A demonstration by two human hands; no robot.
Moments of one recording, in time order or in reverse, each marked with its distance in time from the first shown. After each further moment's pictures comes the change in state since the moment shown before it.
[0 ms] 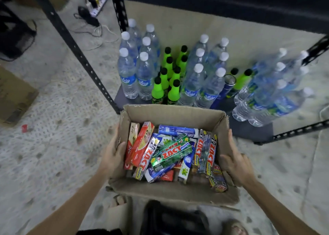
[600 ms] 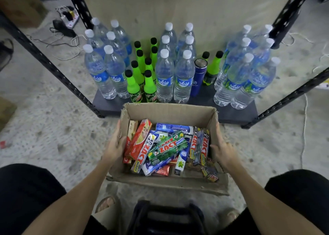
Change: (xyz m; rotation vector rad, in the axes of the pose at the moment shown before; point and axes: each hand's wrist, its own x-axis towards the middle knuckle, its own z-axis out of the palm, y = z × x) left_hand 0.038 -0.035 0.092 0.075 -0.117 0.116; right_hand 0.014 0.092 0.074 0.053 0.107 0.030
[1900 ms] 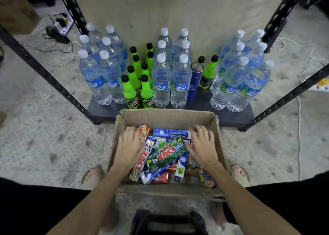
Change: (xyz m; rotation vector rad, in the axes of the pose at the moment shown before) left_hand 0.008 0.060 0.044 0.940 0.000 0.271; right_hand 0.035 -0.055 0.040 -0.420 0.185 -0.253
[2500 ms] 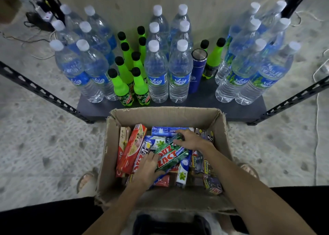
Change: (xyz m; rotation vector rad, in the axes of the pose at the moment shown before) left_hand -0.009 0.058 0.075 -0.294 -0.497 -0.021; right_hand 0.087 -0.006 0.066 0.707 -0.771 0.116
